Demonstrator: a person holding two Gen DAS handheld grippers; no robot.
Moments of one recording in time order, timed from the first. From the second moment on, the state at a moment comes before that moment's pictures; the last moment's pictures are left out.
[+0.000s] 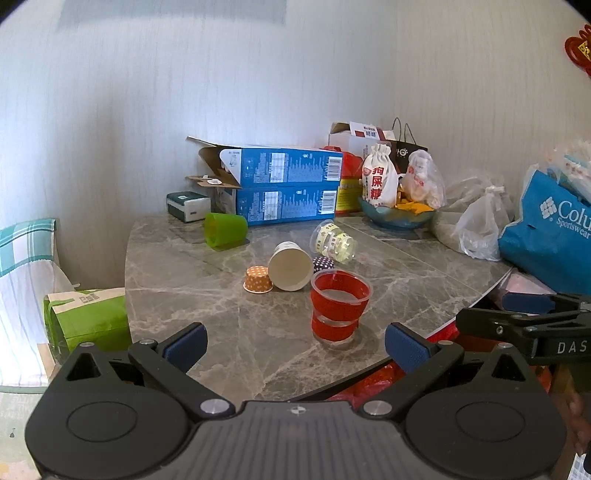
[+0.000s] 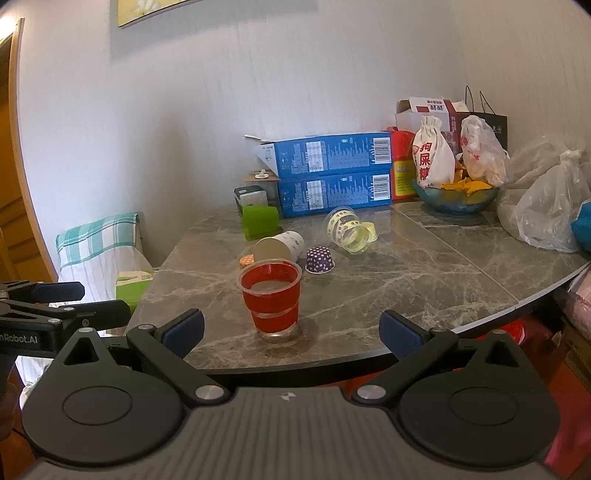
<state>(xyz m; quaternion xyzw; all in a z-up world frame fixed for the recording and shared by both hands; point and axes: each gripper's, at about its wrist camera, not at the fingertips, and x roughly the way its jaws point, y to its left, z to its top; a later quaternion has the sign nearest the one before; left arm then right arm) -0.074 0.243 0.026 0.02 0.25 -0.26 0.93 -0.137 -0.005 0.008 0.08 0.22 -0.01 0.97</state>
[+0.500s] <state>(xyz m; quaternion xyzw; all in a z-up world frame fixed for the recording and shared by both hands) -0.074 0.242 0.026 0.02 0.25 -0.26 0.93 -0.139 -0.005 0.009 0.08 0.22 0.00 0.97</state>
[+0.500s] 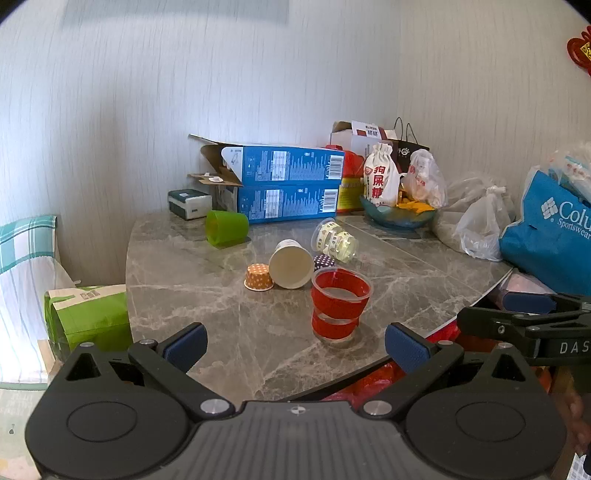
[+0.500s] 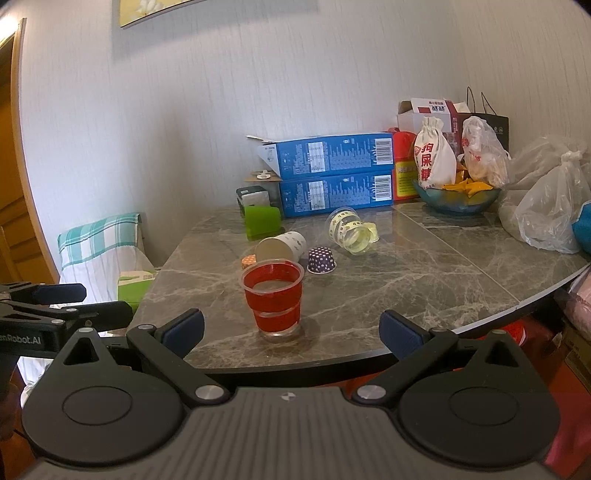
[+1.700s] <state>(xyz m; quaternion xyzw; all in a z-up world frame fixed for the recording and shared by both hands) -0.069 0.249 0.022 0.00 0.27 -0.24 0.93 -0.140 -0.002 0.011 0.08 0.22 0.00 0.97</state>
